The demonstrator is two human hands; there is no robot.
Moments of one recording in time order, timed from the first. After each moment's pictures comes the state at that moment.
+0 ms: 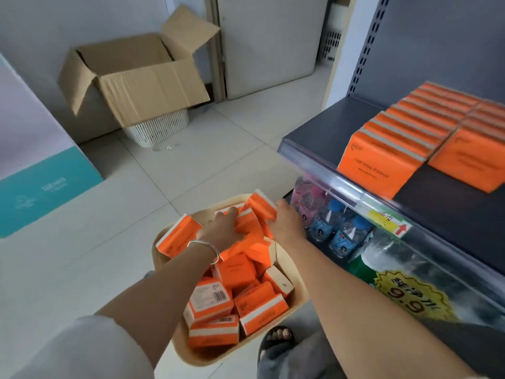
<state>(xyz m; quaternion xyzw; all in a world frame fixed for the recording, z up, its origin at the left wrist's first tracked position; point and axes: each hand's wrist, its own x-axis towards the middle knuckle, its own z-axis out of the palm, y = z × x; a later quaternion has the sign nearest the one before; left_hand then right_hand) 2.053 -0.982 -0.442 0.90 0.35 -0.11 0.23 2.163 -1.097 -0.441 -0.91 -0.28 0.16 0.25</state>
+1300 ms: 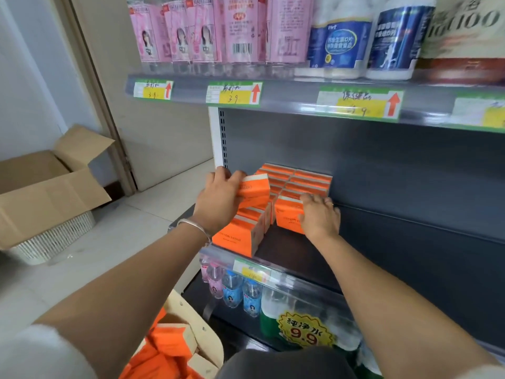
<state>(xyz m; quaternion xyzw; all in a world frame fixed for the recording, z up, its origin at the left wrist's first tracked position) 2.227 -1.142 -0.214 0.97 0.07 0.21 0.09 2.324 -1.332 -0.278 -0.98 -0.12 -0.12 0.11</state>
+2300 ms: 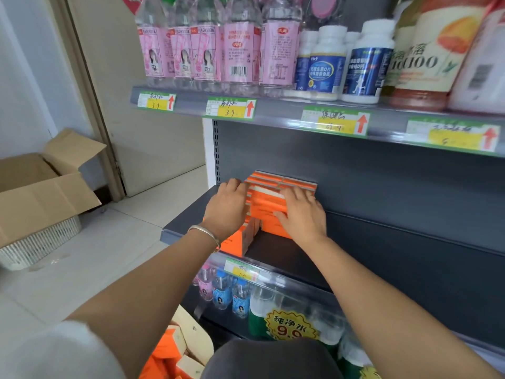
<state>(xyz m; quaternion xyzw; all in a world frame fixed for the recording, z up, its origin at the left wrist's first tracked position) 2.215 -1.171 -0.212 0.98 0.03 0.20 0.07 2.269 -1.338 -0.236 -0.94 -0.23 -0.24 0.12</state>
